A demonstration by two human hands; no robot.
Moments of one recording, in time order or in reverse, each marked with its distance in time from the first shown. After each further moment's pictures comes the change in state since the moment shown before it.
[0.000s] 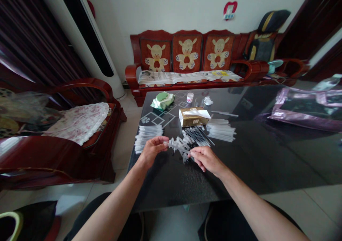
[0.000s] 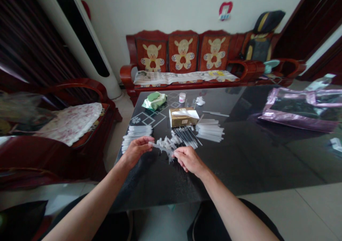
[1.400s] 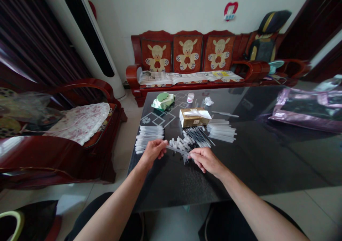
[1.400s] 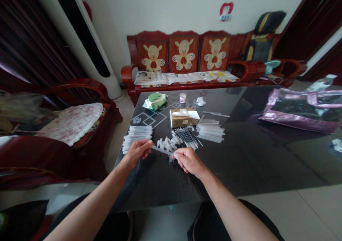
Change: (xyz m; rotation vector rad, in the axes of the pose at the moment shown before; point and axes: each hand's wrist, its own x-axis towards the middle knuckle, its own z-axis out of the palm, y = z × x) left_hand 0.001 0.000 0.002 0.237 0.074 -0.053; right_hand 0.000 0.002 0.001 -0.003 -0.021 -0.002
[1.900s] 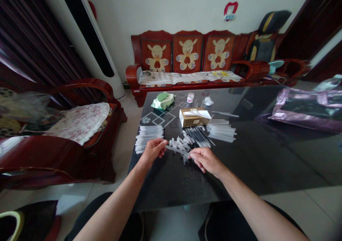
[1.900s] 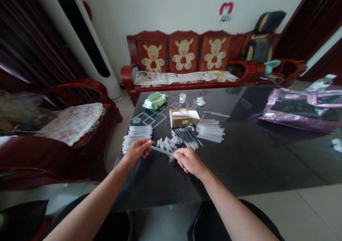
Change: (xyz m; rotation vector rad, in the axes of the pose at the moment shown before) left_hand 0.001 -0.001 -0.002 0.004 0.012 -0.003; right_hand 0.000 0.002 -0.001 -0.005 -0.008 -0.009
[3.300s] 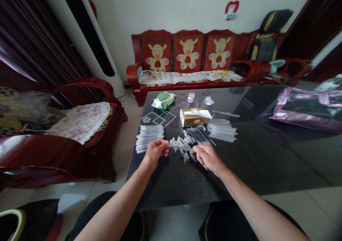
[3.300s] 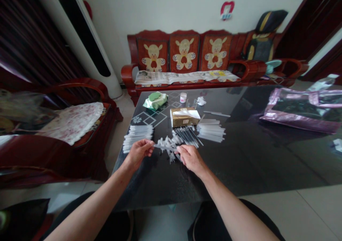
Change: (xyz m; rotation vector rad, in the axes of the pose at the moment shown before) left_hand -0.005 -0.007 0.014 -0.264 0.061 0.010; right_hand 0.003 -0.004 0.000 -0.049 0.169 0.008
